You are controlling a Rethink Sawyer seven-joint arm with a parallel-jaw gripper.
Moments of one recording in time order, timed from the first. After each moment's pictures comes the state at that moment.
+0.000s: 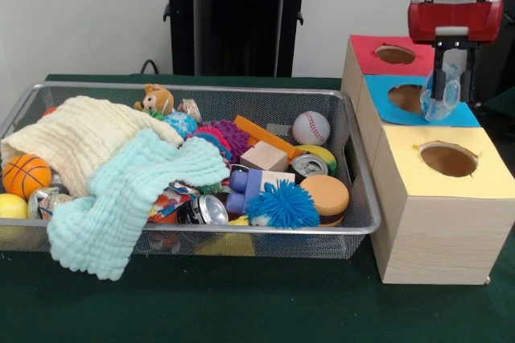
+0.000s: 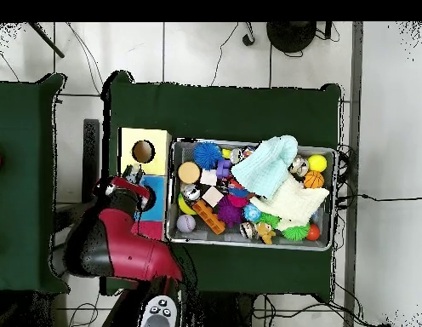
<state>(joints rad) 0.27 -0.71 -0.13 1.98 0.44 -0.31 1.97</state>
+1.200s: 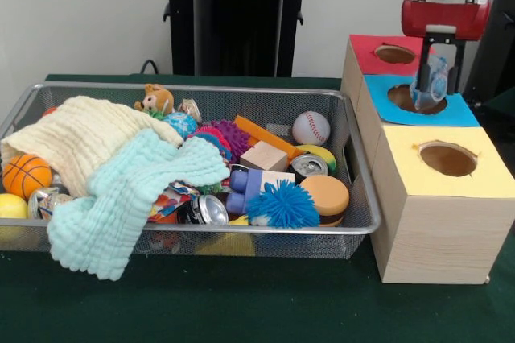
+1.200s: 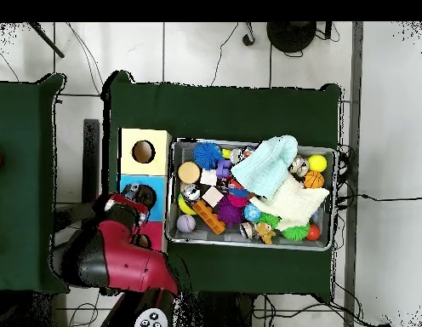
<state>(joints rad) 0.32 -0.71 -0.17 2.01 0.46 -0.19 1.97</state>
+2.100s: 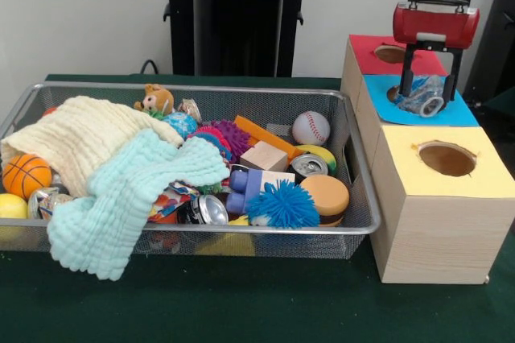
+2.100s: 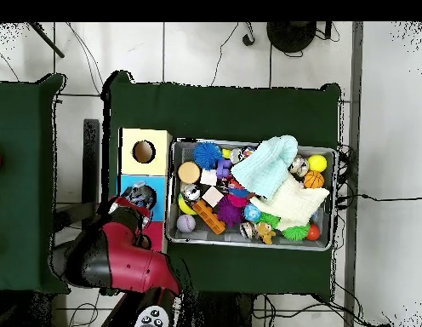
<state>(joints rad) 0.32 -0.69 -0.17 2.02 0.46 -0.19 1.97</state>
